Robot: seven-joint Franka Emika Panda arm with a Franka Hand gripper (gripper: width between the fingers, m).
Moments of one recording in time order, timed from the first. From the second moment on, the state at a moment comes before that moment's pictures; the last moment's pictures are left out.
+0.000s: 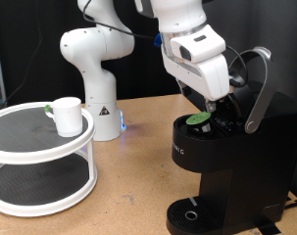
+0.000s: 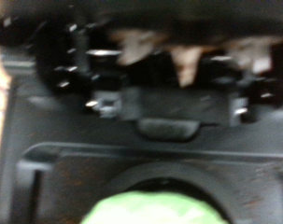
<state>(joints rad) 0.26 -0.14 -0.12 -2.23 0.31 2.13 -0.88</state>
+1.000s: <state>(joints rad) 0.26 -0.14 -0.13 -2.28 0.33 2.22 -0.84</state>
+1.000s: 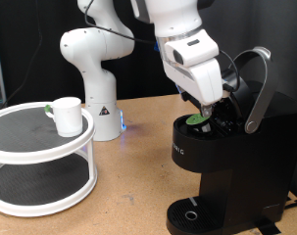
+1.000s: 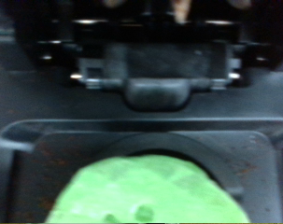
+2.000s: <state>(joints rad) 0.26 -0.19 -0.17 -2.35 0.39 2.23 -0.98</state>
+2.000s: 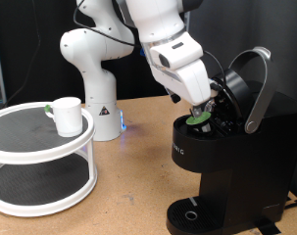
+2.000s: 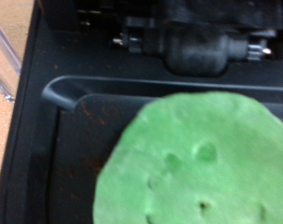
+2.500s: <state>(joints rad) 0.26 -0.18 -0.13 -2.36 0.39 2.26 -0.96</state>
